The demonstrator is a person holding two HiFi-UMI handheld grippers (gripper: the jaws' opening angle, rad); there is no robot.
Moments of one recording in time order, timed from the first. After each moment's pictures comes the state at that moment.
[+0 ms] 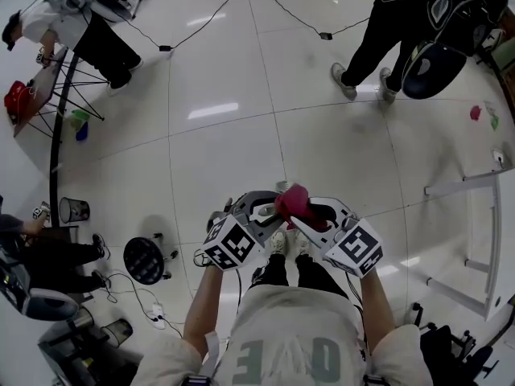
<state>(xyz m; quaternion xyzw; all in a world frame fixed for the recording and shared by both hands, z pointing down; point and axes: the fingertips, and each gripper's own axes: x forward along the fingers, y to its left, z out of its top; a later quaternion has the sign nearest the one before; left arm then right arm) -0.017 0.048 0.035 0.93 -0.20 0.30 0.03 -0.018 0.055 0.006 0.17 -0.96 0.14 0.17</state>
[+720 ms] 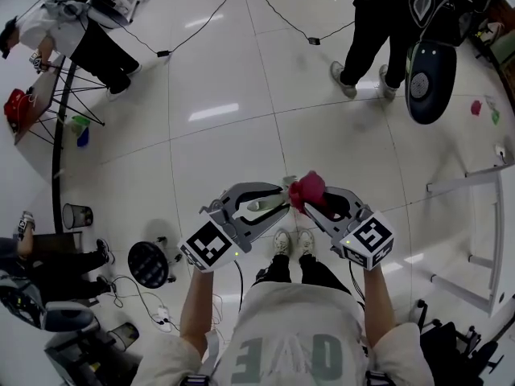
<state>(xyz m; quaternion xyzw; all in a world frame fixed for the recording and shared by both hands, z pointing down) -0.024 0.024 -0.056 0.97 -0.18 0.18 0.02 0.009 0.014 0.005 0.24 -0.95 0.17 0.12</state>
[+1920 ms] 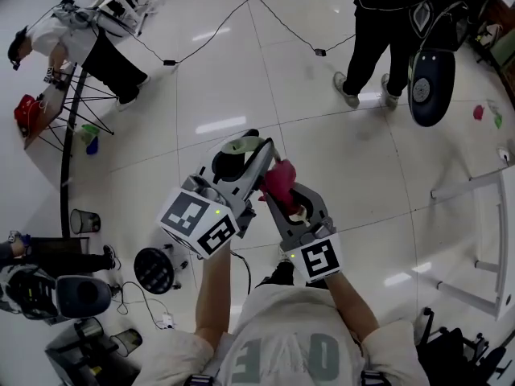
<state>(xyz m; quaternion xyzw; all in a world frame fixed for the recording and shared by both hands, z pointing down) -0.055 -0.053 -0.165 0.91 -0.41 0.00 0.09 -0.052 0.010 -0.069 0.37 -0.93 -0.03 0.02</state>
